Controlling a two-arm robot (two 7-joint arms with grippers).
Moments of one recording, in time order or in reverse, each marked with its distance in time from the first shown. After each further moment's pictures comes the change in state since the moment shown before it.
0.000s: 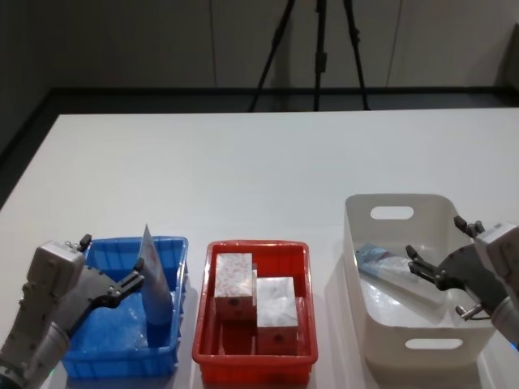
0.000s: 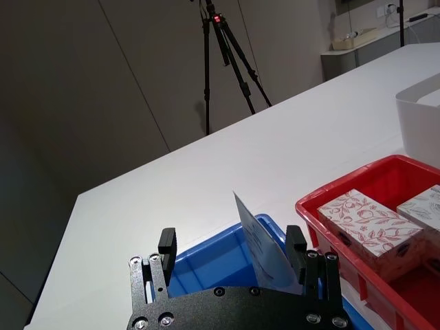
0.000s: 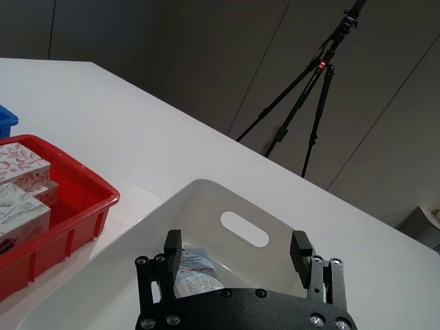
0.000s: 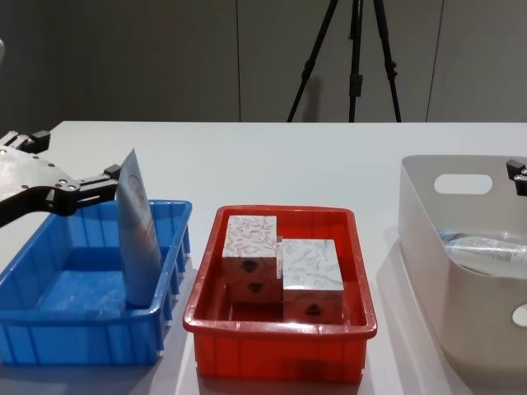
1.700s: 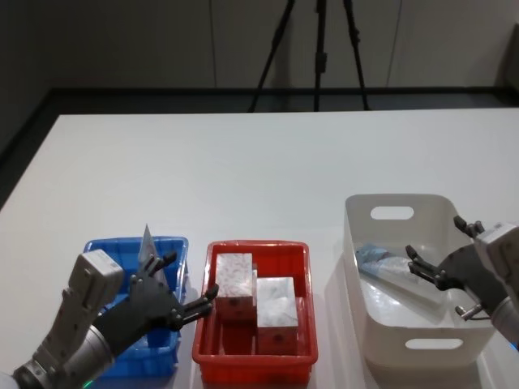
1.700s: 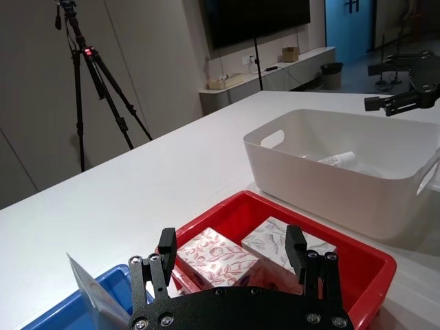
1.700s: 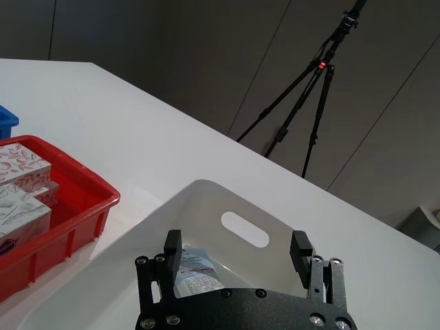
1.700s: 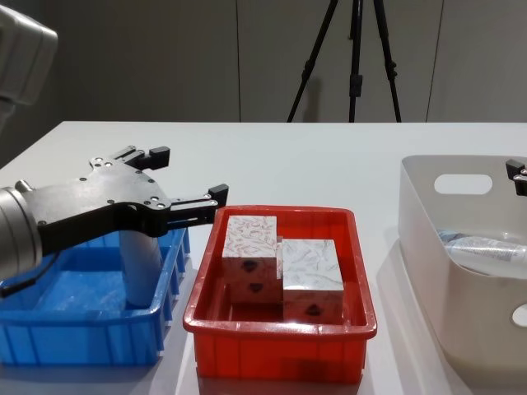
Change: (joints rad) left arm -0.042 -0.031 0.045 0.019 -0.110 -0.076 -0.375; right arm 0.000 0.000 -0.001 -0.001 0.000 0.000 0.000
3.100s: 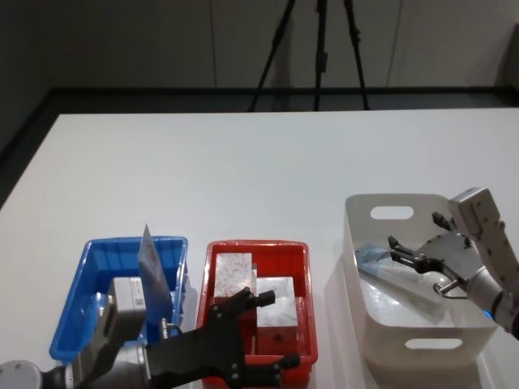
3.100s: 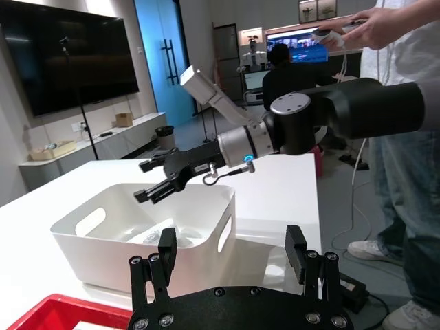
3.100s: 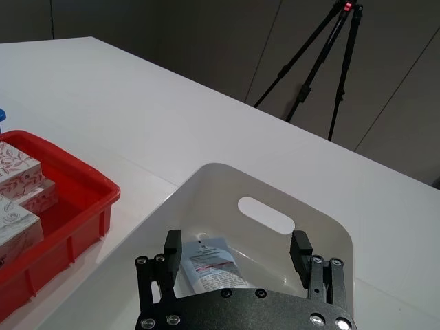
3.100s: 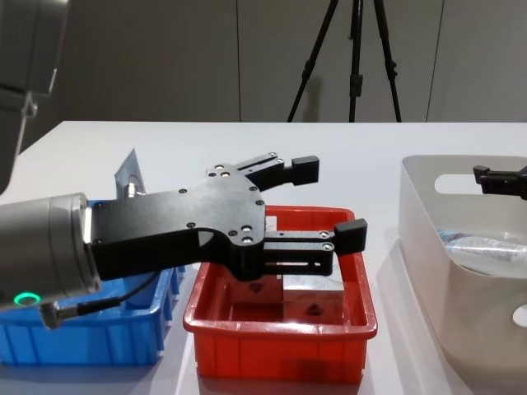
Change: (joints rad) left arm -0.064 -0.047 0.067 0.029 -0.161 -0.113 -0.548; right arm 0.110 -0.249 0.210 0.168 -0.152 0.184 0.257
